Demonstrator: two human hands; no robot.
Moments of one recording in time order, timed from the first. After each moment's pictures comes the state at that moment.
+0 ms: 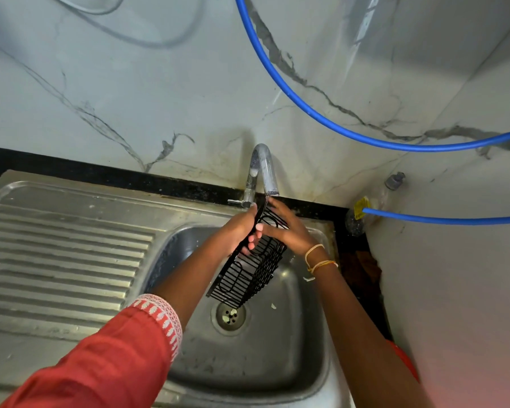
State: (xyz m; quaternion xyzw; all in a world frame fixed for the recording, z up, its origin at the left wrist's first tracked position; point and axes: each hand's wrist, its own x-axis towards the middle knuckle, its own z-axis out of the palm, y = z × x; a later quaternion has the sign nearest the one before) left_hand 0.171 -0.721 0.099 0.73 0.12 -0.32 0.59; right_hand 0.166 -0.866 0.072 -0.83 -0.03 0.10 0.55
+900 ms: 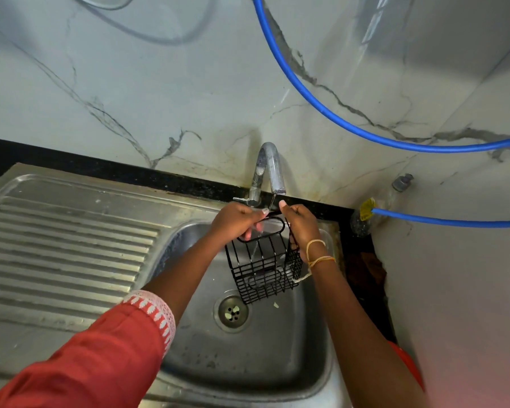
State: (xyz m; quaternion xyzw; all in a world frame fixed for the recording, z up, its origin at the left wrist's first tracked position) left_hand 0.188 -0.692 0.068 0.82 -0.04 -0.14 0.55; right_hand 0.172 -0.858 0.069 -0.78 0.17 -0.02 0.61
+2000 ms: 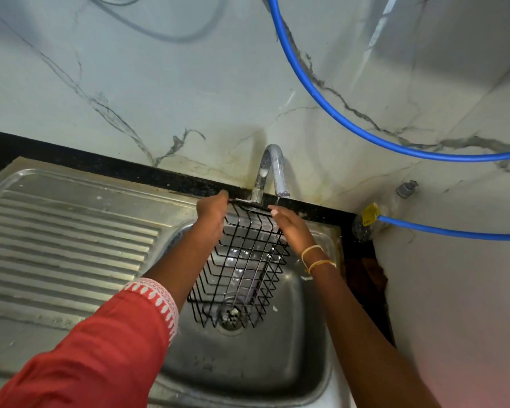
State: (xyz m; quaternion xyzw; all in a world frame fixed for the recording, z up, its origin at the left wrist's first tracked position) left_hand 0.208 -0.681 0.086 0.63 0.34 -0.05 0.69; right_hand 0.175 -0.852 0.062 -0.85 0.03 0.06 0.52
